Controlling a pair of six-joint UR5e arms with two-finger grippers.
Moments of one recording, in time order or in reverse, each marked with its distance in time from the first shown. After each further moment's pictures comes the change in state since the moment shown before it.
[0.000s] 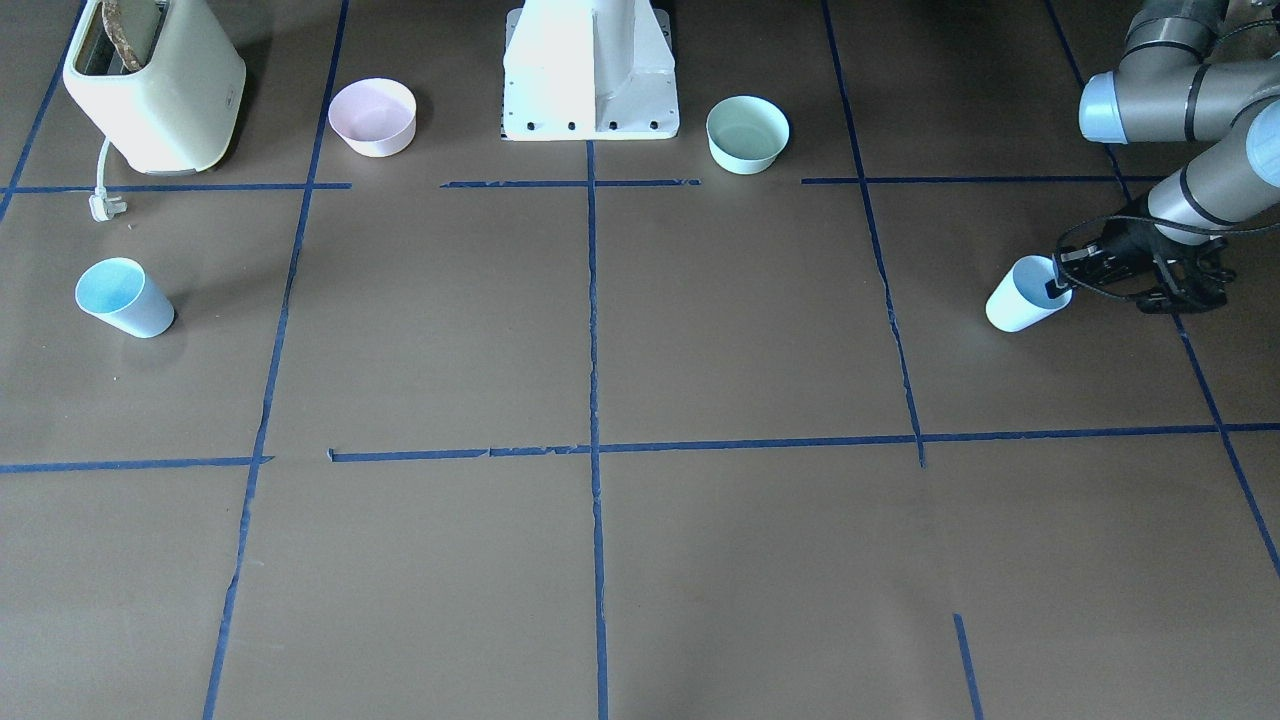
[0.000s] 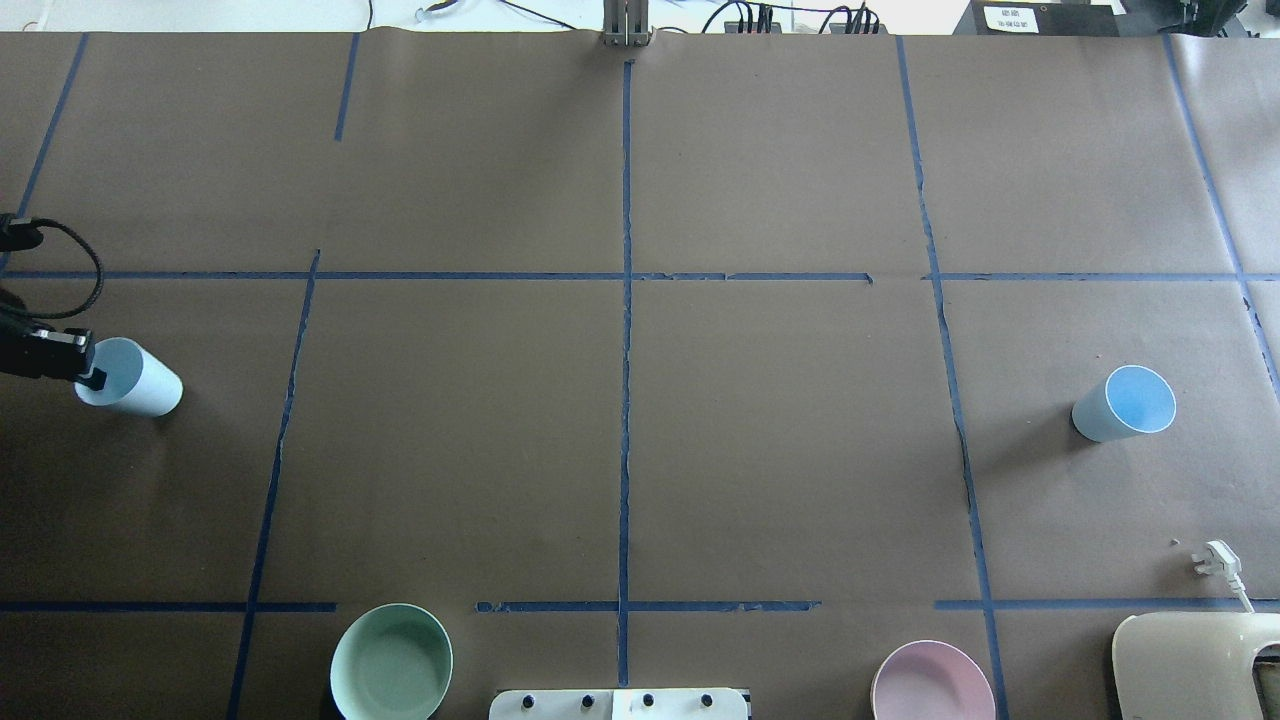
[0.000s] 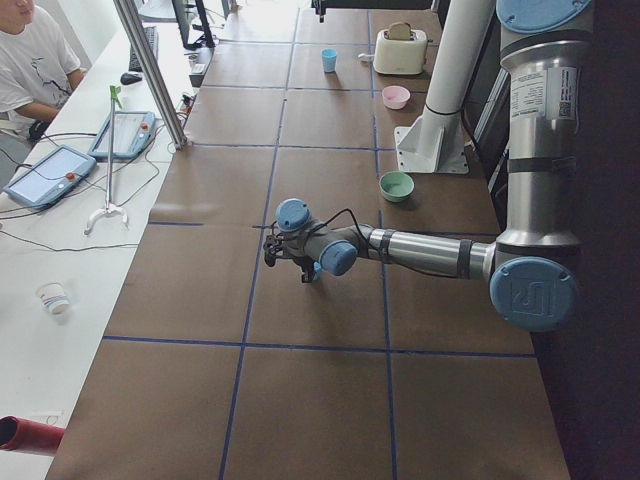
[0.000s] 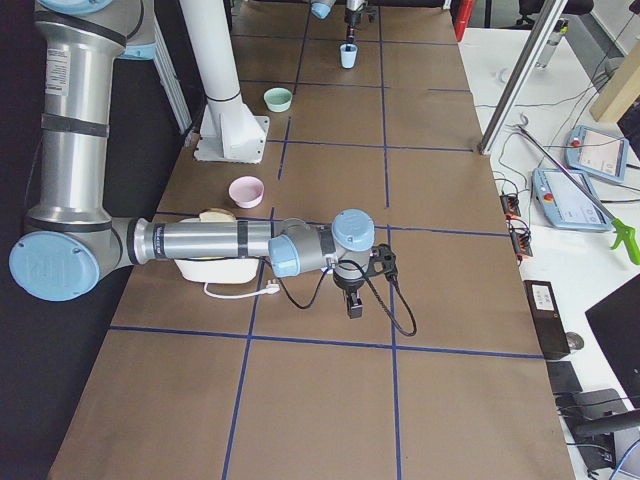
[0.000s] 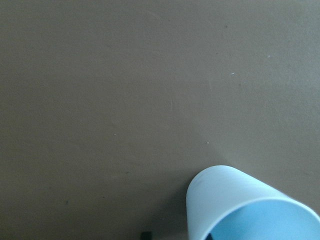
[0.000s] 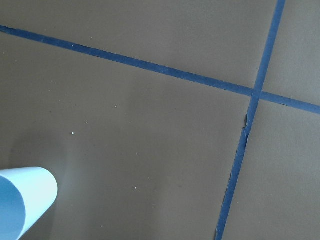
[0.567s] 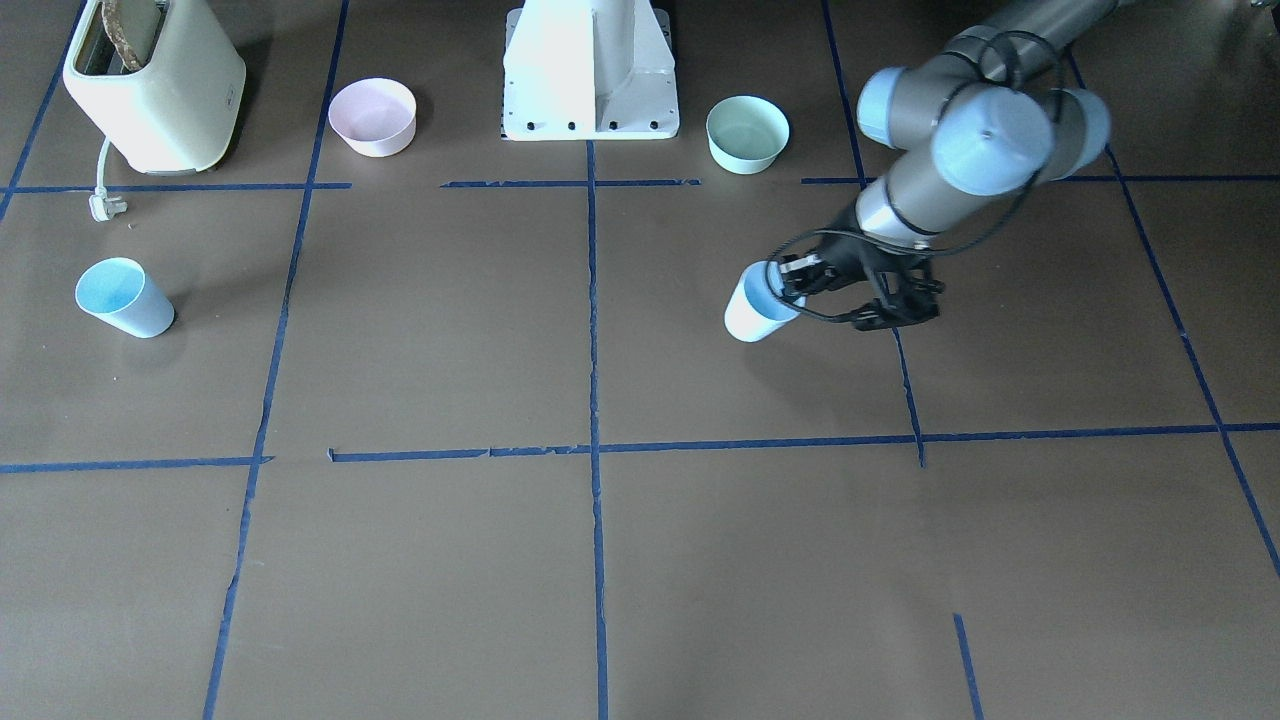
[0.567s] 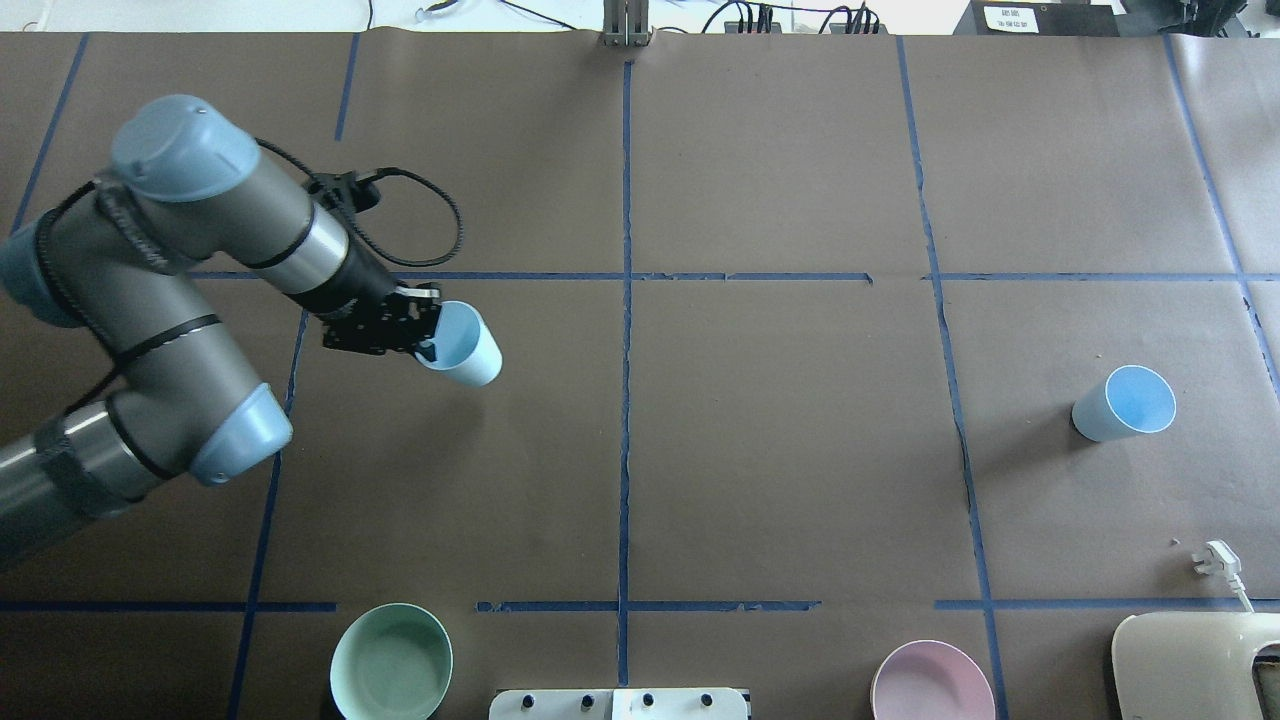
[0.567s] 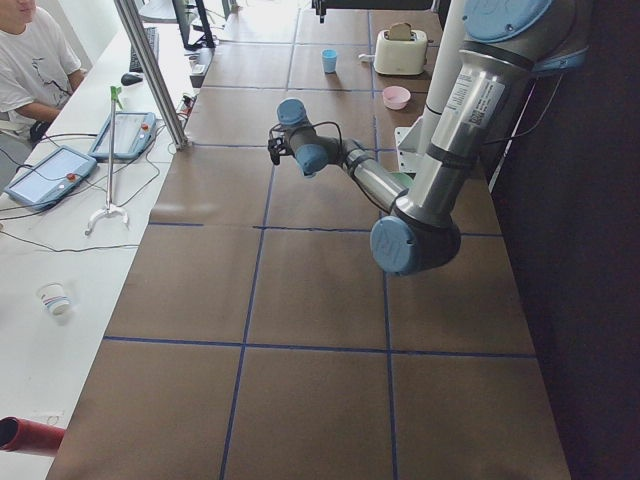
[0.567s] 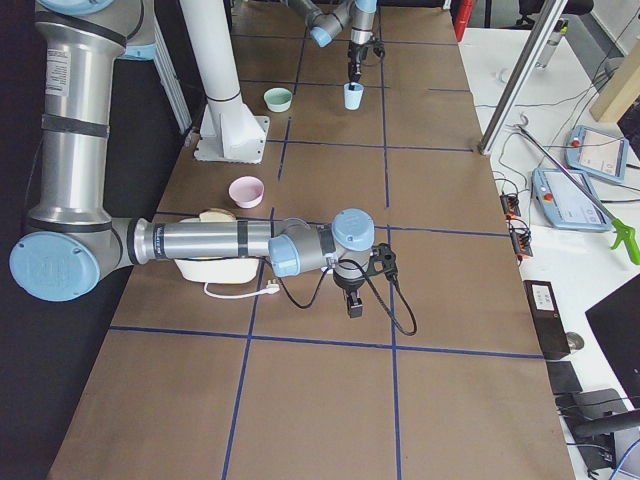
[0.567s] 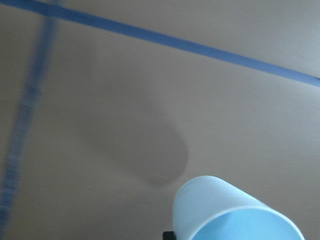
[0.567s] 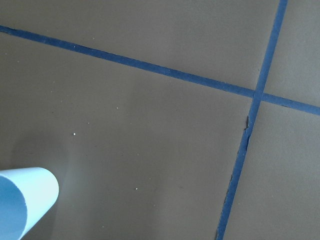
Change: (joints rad) left arm 0.309 -0.517 0.003 0.195 0.129 -0.538; right arm -0.001 0.000 0.003 0.000 0.000 0.001
